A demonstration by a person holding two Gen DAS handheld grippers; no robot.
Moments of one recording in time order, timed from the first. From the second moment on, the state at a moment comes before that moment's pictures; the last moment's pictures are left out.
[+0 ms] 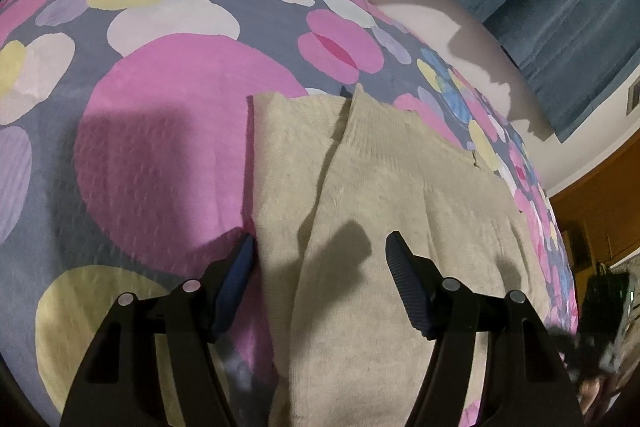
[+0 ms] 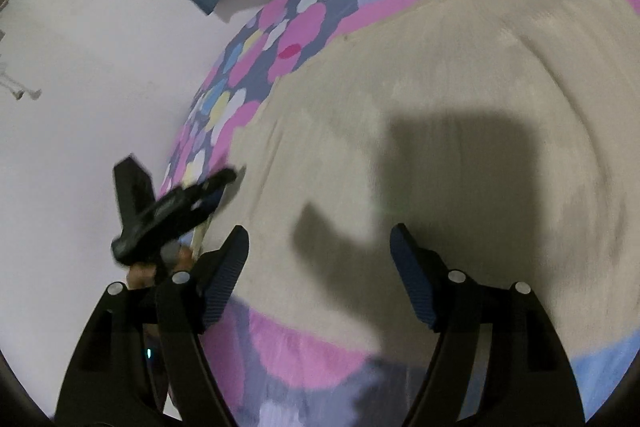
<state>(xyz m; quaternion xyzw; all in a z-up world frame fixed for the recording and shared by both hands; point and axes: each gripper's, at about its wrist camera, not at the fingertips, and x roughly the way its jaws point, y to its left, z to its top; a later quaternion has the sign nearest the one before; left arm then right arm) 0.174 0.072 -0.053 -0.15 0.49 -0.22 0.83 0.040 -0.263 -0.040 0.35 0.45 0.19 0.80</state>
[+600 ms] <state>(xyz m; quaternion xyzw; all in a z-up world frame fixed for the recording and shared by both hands) 0.185 0.074 -0.061 -0.20 0.49 -0.24 0.81 -0.001 -0.258 -0.061 0.36 0.42 0.22 0.81</state>
